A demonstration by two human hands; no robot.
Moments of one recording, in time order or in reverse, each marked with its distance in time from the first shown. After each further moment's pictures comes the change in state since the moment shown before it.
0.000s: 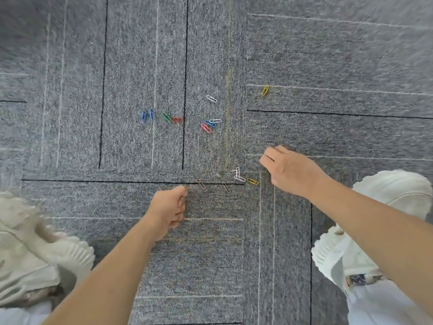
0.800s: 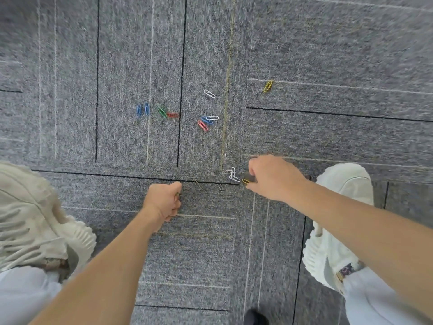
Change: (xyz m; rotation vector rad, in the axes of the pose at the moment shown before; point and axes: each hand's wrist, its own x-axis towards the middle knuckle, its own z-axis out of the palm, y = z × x) left_hand 0.016 0.002 0.006 0.118 0.171 -0.100; right_hand 0.023 -0.019 -0.023 0.389 -0.304 0.263
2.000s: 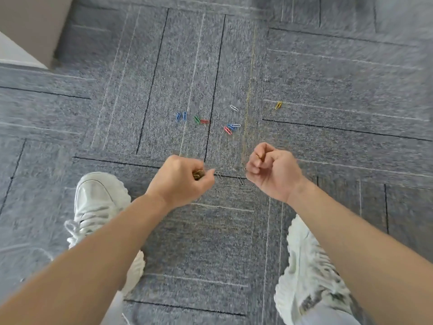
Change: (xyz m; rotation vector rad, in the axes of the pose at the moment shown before) left_hand -0.084 0.003 -0.049 0.565 0.236 1.212; right_hand -0.053 -0.085 -0.001 2.055 0.131 -0.132
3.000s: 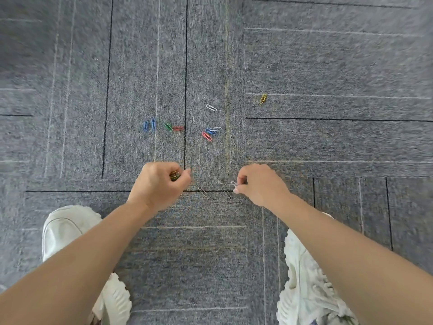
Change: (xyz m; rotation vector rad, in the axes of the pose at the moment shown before) left_hand 0.062 -0.040 0.029 -0.016 -0.118 -0.254; right_hand 0.057 0.009 -0.046 -1.720 0.221 0.102
